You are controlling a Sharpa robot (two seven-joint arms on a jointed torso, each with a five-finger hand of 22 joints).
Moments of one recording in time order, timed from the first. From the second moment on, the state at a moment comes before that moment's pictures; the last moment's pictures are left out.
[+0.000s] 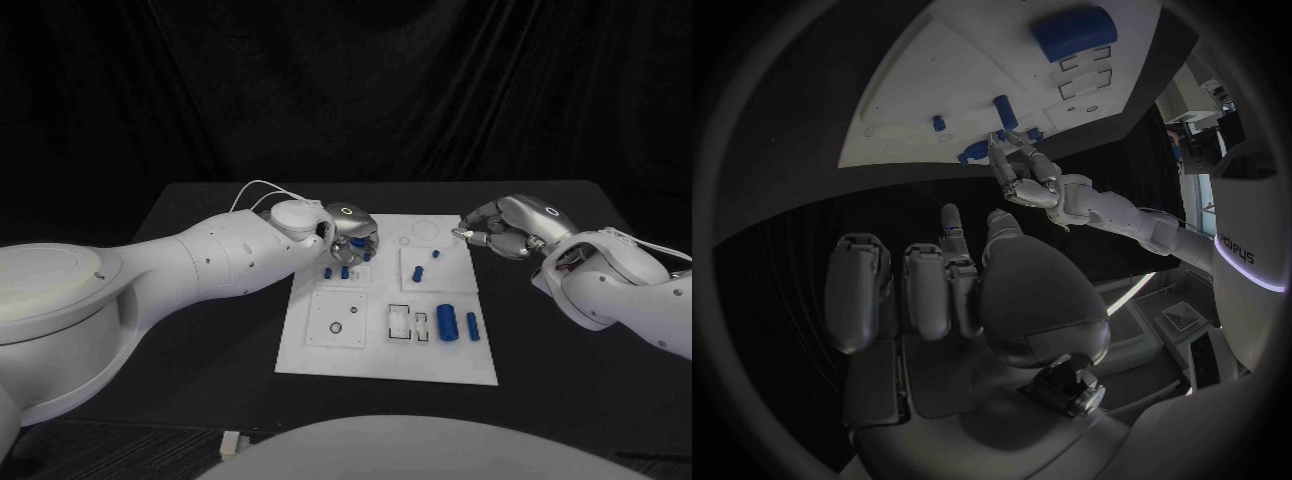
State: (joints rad) left arm 1.17 -0.33 -0.21 0.87 -1.72 -0.16 0.23; left_hand 1.47 -0.15 0.38 0.12 0.27 0.96 0.03 0.08 0.28 0.90 -0.01 0.26 0.27 1.45 -0.05 1.49 1.31 0.05 1.40 0.10 1.32 1.31; right arm 1.19 -0.99 -0.21 1.56 -1.42 -0.59 -0.03; right_hand 1.24 0.14 -0.20 0.29 0.46 0.96 0.08 0.15 0.18 1.46 -0.01 1.57 1.31 1.46 -0.08 1.43 1.26 0.03 1.47 0.02 1.37 1.31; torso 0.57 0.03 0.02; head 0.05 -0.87
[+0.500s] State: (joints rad) left arm 1.17 -0.32 -0.21 0.87 -1.72 -0.17 0.23; left_hand 1.45 -0.14 0.39 0.11 0.23 1.03 0.03 0.09 0.28 1.01 -0.02 0.23 0.24 1.45 -0.05 1.49 1.31 0.05 1.40 0.10 1.32 1.31; right arm 1.19 -0.99 -0.21 1.56 -1.42 -0.59 -0.03; right_hand 1.24 0.14 -0.20 0.29 0.46 0.96 0.08 0.15 0.18 1.46 -0.01 1.57 1.31 1.46 -0.08 1.43 1.26 0.03 1.47 0.02 1.37 1.31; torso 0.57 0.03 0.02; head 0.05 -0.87
